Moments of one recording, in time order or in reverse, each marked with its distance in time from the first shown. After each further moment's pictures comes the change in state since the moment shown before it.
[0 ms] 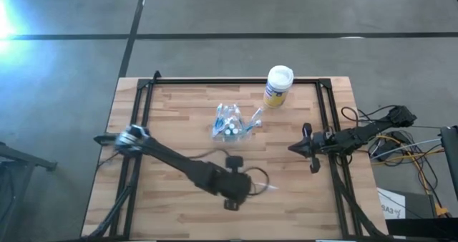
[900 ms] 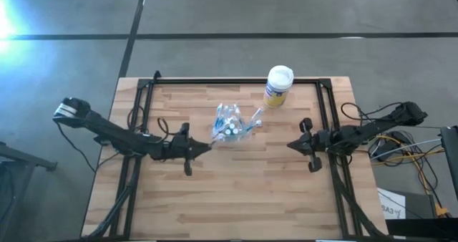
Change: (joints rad) left arm 0.078 -0.889 -1.396 1.523 -0.107 0.074; right arm -0.046 0.274 0.105 0.389 -0.097 -0.188
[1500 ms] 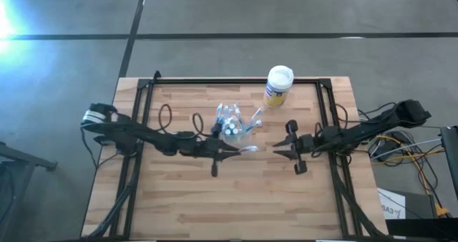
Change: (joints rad) left arm 0.159 0.408 0.333 0.069 0.341 0.140; right arm -0.111 0.458 0.076 0.360 -0.157 -0.069
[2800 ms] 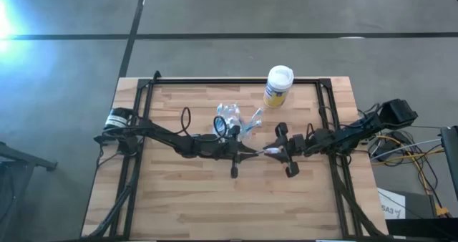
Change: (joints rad) left arm 0.024 0.250 0.258 -0.045 -0.002 -0.001; right arm 0.000 0.314 0.085 0.334 -0.026 0.100
